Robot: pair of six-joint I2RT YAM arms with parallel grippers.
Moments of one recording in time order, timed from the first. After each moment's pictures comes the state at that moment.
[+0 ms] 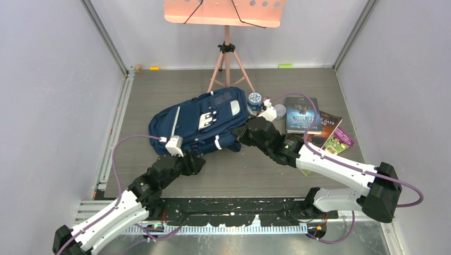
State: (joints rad) left arm -0.75 0.46 0.22 -0.17 -0.14 -0.66; right arm 0.94 1.20 0.92 -0.23 0.39 1.10
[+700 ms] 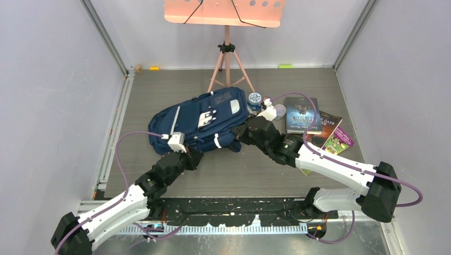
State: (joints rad) left arm -0.75 0.62 0.19 0.09 -0.23 -0.63; right arm 0.93 1.20 0.92 -0.20 0.40 1.10
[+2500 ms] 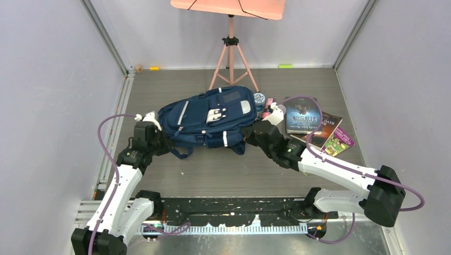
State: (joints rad) left arm -0.14 0.81 0.65 -0.58 0.05 -0.46; right arm 0.90 1.16 0.80 -0.14 0.50 1.03
